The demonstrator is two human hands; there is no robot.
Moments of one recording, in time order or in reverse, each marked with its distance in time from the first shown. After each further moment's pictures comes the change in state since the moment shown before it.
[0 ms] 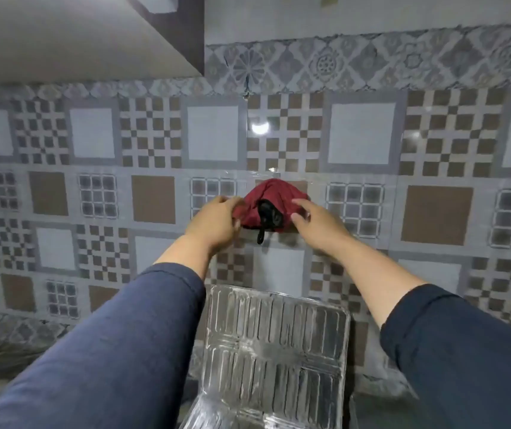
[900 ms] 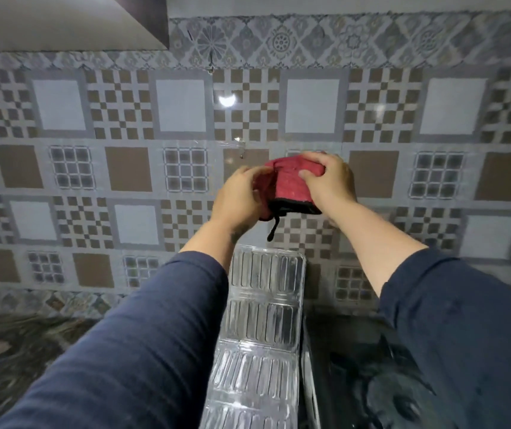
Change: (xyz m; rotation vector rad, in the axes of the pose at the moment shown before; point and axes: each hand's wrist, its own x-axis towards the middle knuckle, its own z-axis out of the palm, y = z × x) left_hand -0.092 0.117 -0.009 -0.384 0.098 0.139; right_hand -0.097 -0.007 -0.069 0.202 0.433 0.064
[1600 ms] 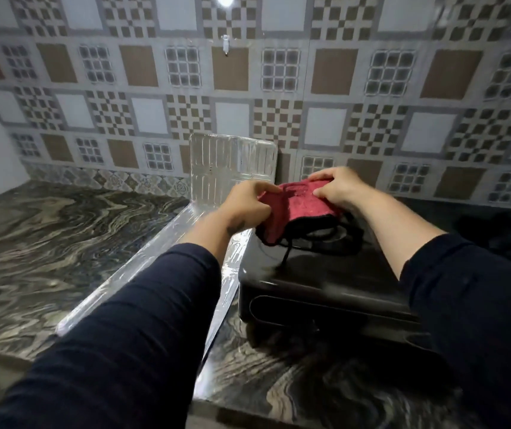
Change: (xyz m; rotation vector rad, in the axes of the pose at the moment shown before) left_hand -0.263 0.172 0.043 -0.178 -0.356 -0.534; right_hand -0.212 0.077 -0.195 -0.126 -0.634 0.340
